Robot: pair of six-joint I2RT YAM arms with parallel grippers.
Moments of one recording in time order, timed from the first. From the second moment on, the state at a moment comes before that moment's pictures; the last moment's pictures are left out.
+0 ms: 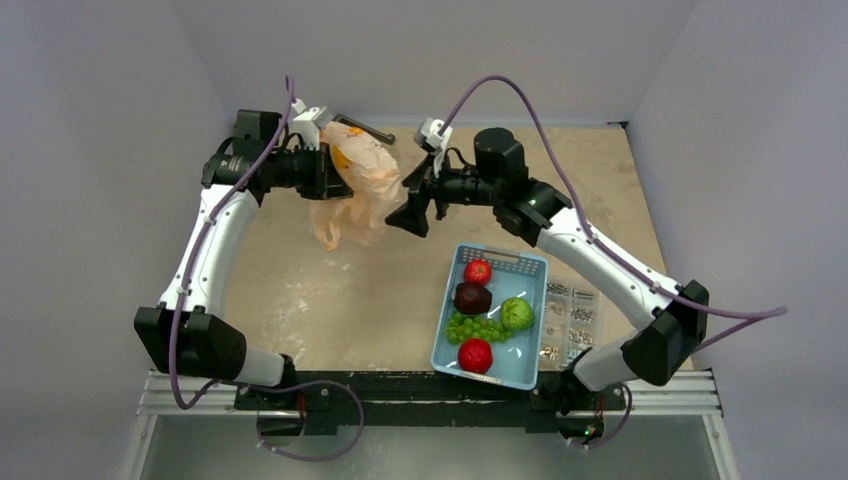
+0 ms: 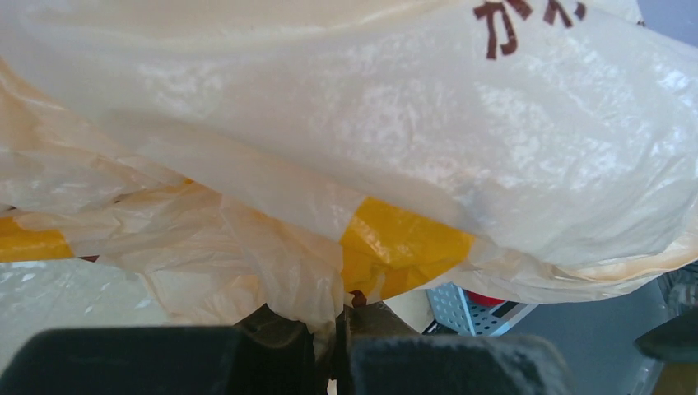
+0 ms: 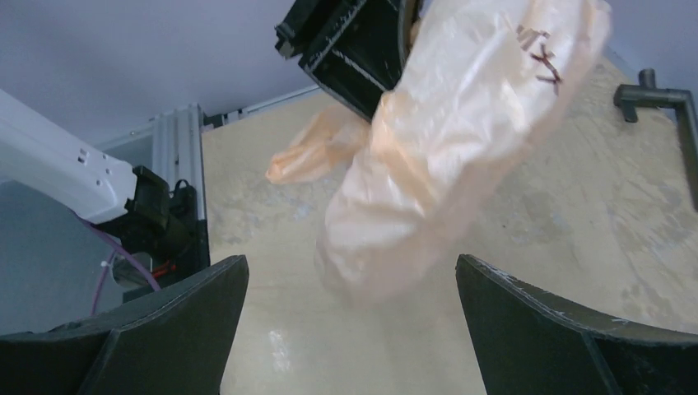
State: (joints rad) left arm -0.06 1.42 1.51 -0.88 0.69 -0.03; right arm 0.68 1.43 1.42 -0.24 -0.59 0.00
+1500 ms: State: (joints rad) left arm 0.14 1.47 1.17 -0.91 0.81 0.36; right arm 0.49 1.72 1.35 -0.05 -0.59 0.21
